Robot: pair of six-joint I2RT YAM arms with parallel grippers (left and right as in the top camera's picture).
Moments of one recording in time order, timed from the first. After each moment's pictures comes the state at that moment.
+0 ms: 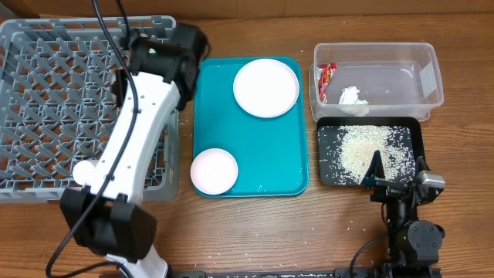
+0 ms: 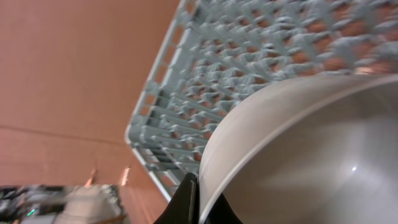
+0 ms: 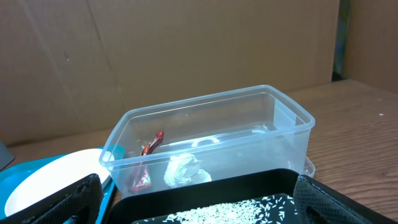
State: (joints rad) left arm -0.25 1.83 1.81 -1.45 -1.03 -0.55; right arm 0.00 0.01 0.02 -0.02 0.11 0.18
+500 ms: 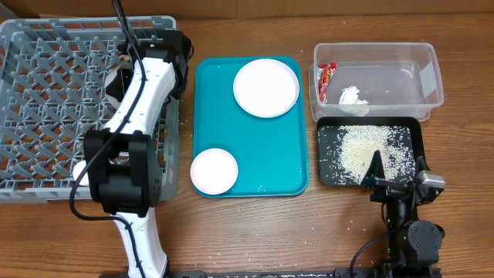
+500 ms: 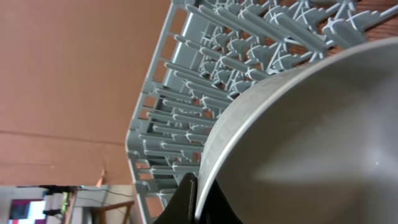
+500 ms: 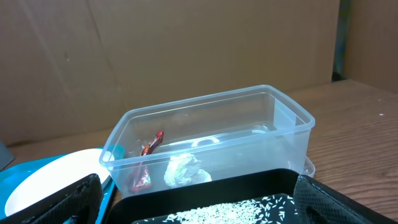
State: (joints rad) left arm -0.12 2.13 1.79 -1.23 -1.15 -0.49; right arm 0.00 0.01 0.02 -0.02 0.11 0.18
